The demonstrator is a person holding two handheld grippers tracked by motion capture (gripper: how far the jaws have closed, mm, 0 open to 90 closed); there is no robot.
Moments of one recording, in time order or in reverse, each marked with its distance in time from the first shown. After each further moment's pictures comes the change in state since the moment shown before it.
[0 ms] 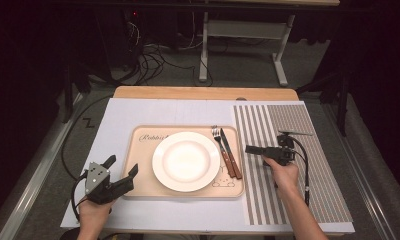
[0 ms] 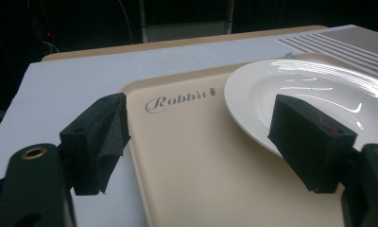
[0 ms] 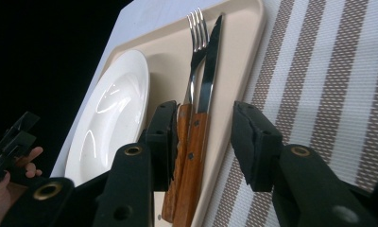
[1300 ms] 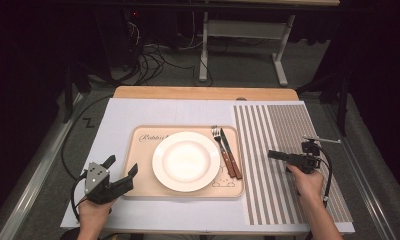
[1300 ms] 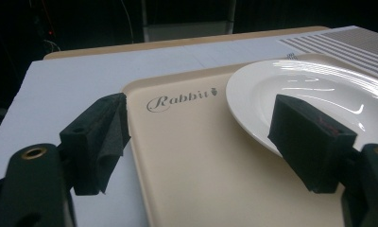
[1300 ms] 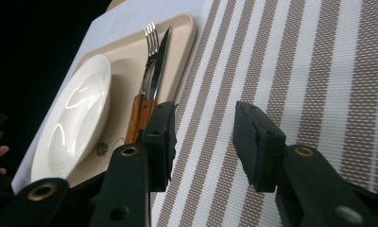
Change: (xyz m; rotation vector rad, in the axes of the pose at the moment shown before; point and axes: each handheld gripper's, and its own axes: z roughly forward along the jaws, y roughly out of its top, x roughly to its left) left arm 0.001 0.000 0.000 0.001 0.005 -0.008; right arm -0.023 -0.013 -0.059 -0.066 -0.122 -0.040
